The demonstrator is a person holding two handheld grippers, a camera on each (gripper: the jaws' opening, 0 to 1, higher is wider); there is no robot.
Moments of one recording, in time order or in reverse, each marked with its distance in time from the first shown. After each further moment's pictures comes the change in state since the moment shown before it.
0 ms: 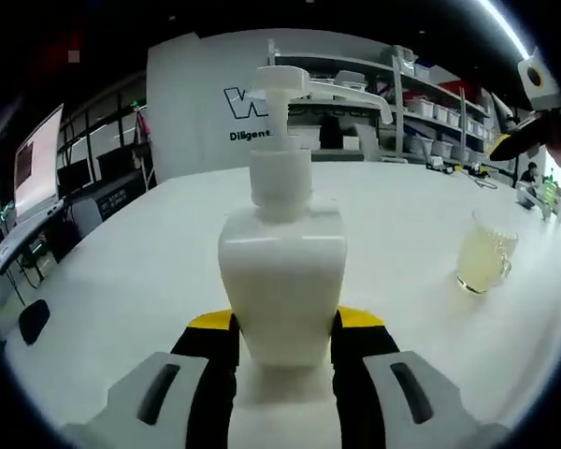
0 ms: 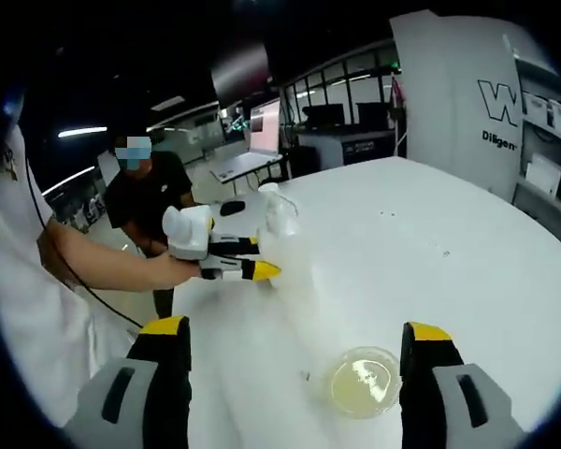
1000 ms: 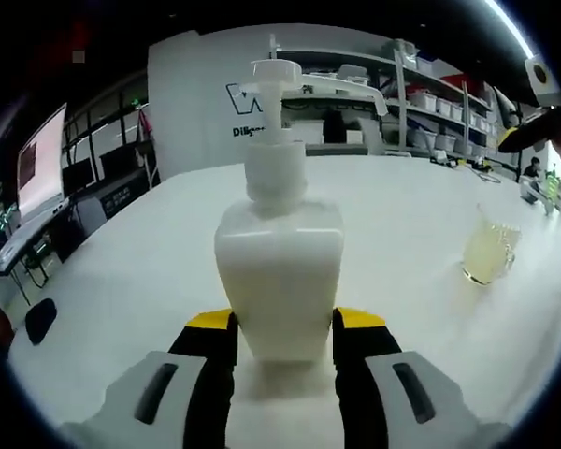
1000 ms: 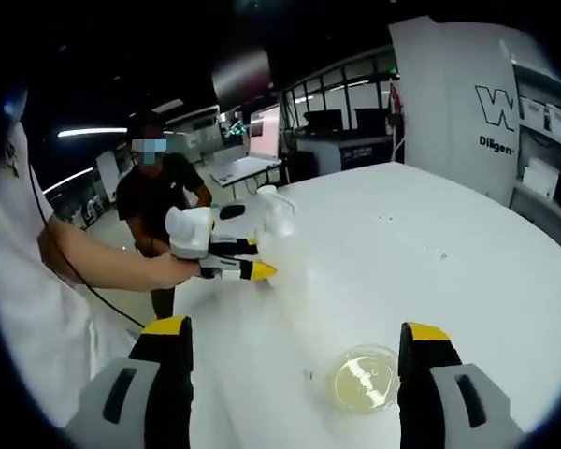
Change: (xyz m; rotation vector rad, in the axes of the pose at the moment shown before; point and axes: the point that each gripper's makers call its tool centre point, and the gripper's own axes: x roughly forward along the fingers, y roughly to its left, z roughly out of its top) left arm -0.008 0.012 0.003 -0.016 -0.015 0.023; right arm -0.004 0.006 0.002 -0.017 -0.036 -0.012
